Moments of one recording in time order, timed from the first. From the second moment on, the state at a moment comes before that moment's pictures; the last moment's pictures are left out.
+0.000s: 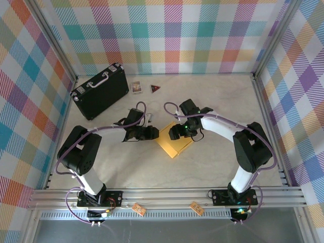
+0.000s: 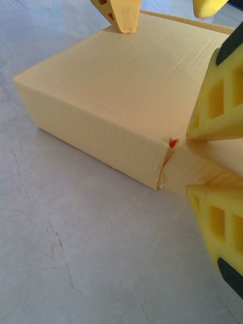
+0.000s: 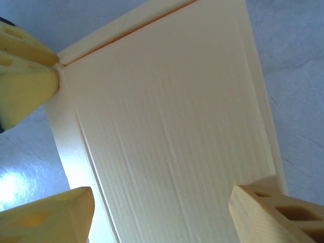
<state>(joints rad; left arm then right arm) -0.48 1.70 0.84 -0.04 0.48 -0.50 0.59 1.72 1.15 -0.66 -0.31 0.25</state>
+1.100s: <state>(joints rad) -0.45 1.78 0.84 0.09 0.56 -0.52 0.59 1.72 1.15 -0.66 -0.29 0.25</state>
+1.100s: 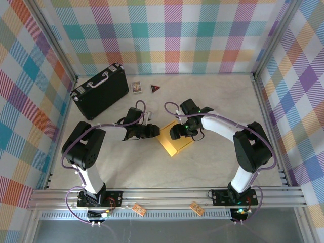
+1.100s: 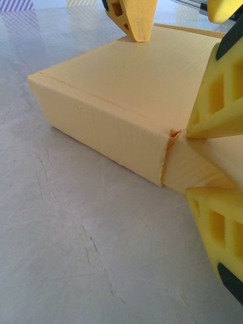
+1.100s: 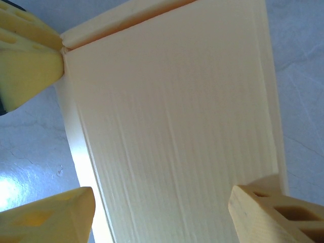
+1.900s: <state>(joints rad) -0.44 1.73 0.82 0.02 0.46 -0.52 0.59 1.73 1.16 -0.66 -0.29 0.25</state>
